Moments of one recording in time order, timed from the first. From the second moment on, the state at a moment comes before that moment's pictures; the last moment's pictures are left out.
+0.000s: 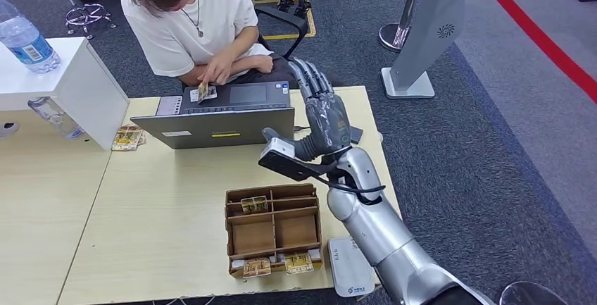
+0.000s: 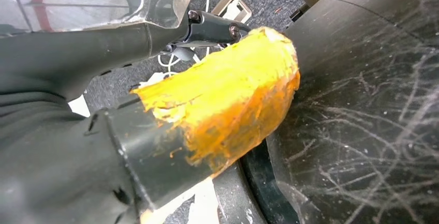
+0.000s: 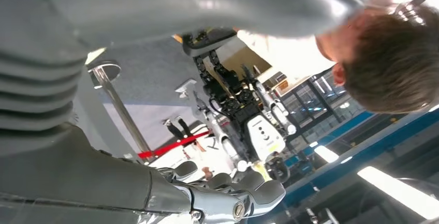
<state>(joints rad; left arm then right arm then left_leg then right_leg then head) -0.30 -0.09 -1.43 -0.17 -0.80 -0.30 -0.25 -0.56 0.13 0.45 -1.07 0.85 -0.69 -0.35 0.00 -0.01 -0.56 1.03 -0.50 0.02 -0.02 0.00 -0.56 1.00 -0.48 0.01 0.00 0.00</state>
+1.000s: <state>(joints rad) -0.30 -0.09 -1.43 -0.17 -0.87 -0.26 -0.26 -0.45 0.01 -0.10 -0.94 0.77 -0.69 -0.51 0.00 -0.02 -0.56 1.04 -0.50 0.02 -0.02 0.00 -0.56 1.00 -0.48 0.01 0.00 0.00</state>
